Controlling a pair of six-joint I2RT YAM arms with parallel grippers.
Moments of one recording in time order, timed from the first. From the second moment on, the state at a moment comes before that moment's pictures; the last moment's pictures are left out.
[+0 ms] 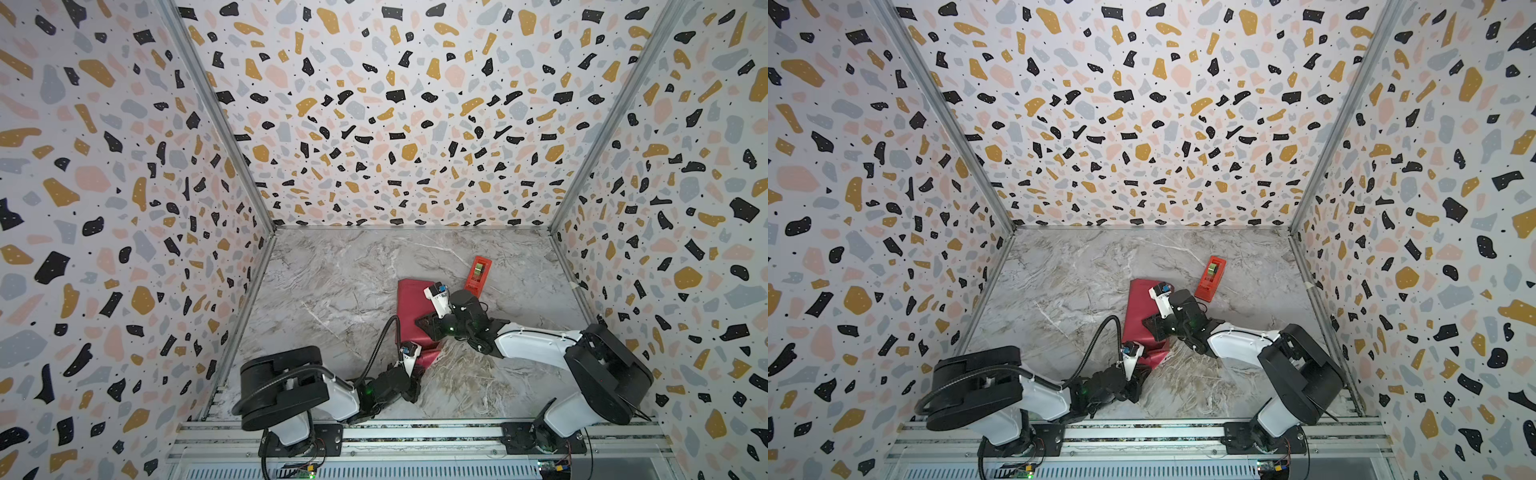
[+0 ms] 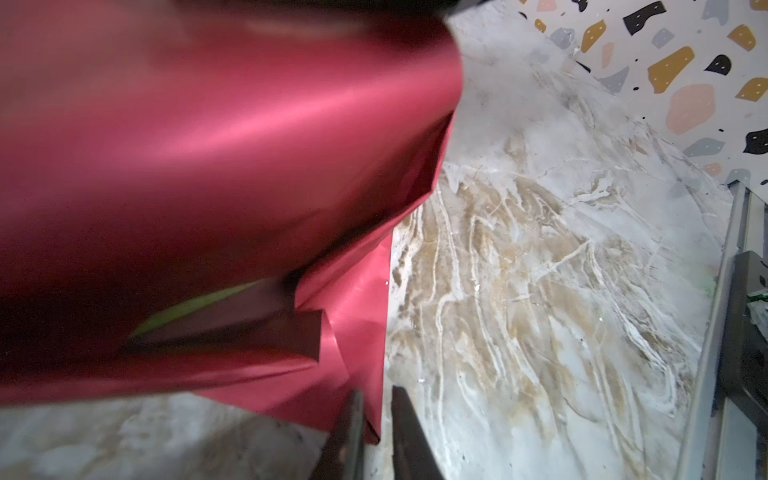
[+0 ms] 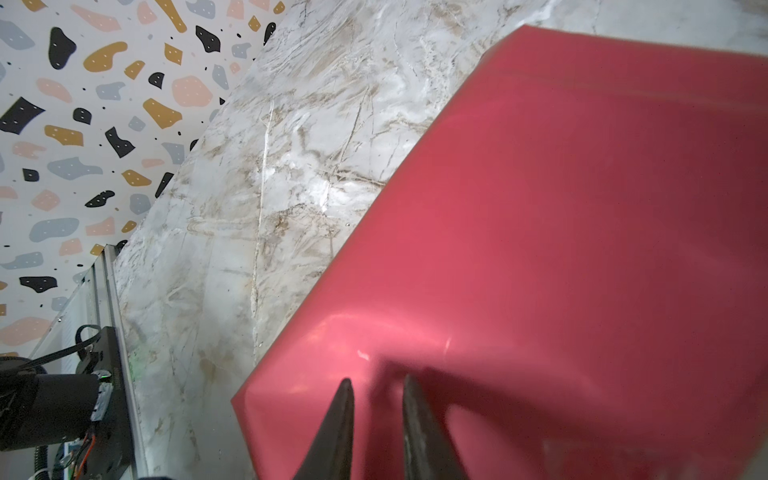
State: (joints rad) left arm -1.23 1.55 0.28 0.75 -0.31 -0.55; right arm 0.74 1.55 0.70 0.23 -0.32 0.38
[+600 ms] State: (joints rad) left arm -1.02 0.84 0.23 0.28 -0.34 -0.68; right arm 0.74 1.34 0.87 -0.17 -0.26 0.31
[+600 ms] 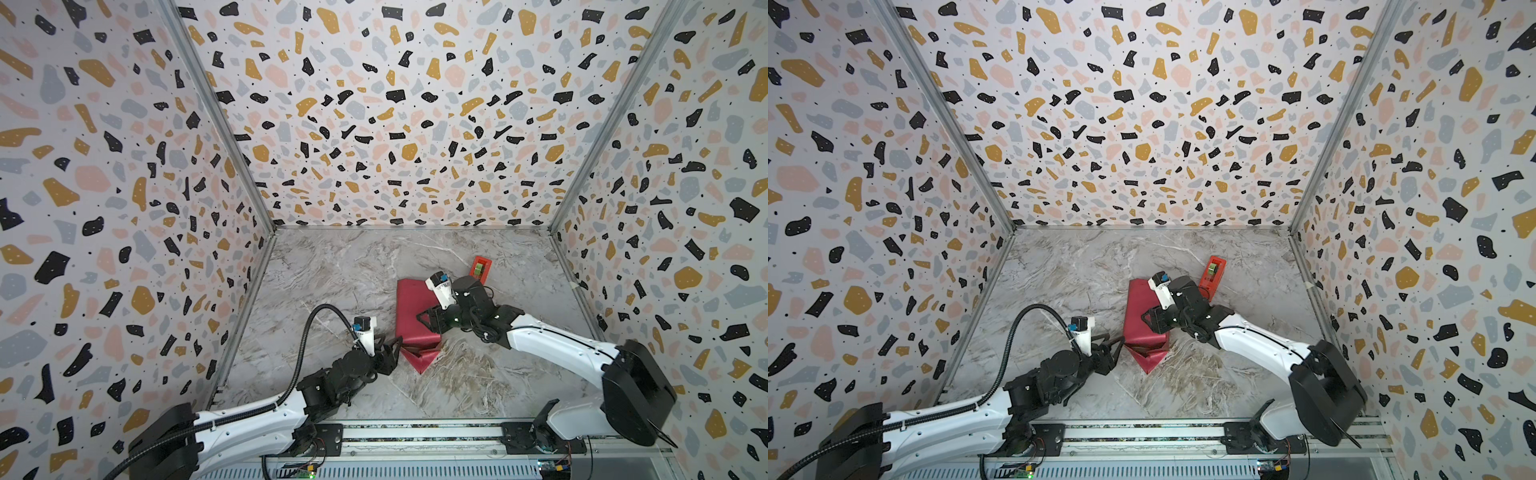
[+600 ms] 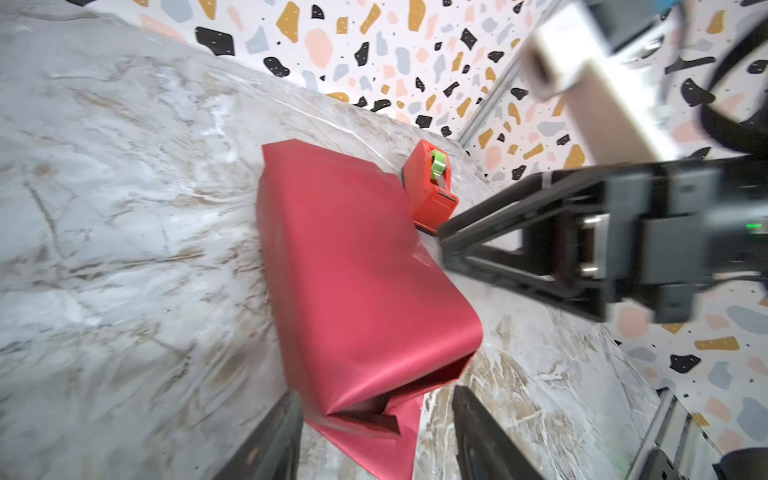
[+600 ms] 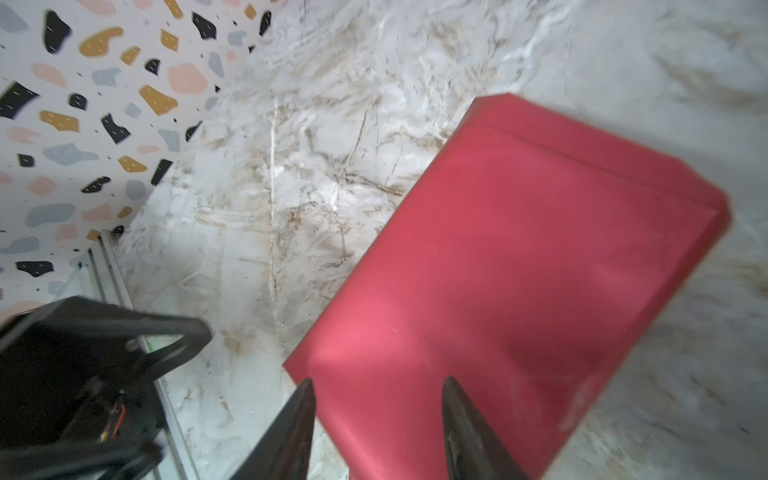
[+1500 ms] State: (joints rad) left arm -1.02 1.10 0.24 0.24 -0.09 -0.71; right arm 1.07 1.26 0.40 0.11 -0.10 0.73
